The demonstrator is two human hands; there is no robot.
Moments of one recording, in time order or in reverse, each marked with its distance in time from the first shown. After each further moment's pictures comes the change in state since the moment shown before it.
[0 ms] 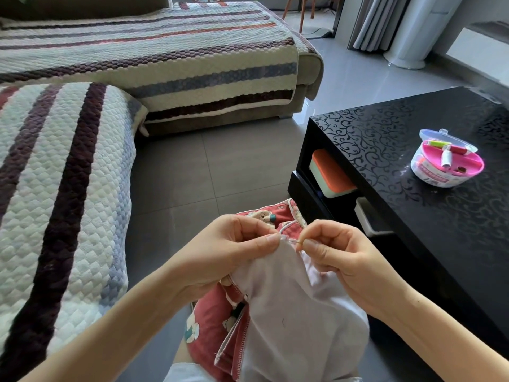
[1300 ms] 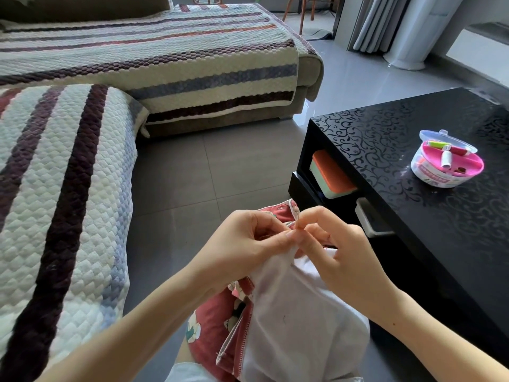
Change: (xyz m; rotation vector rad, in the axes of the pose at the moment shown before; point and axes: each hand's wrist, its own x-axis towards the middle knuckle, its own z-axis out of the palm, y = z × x) left_hand 0.011 -0.001 0.015 0.271 0.103 0.166; right_hand 0.006 0.005 0.014 -0.656 0.189 -0.392
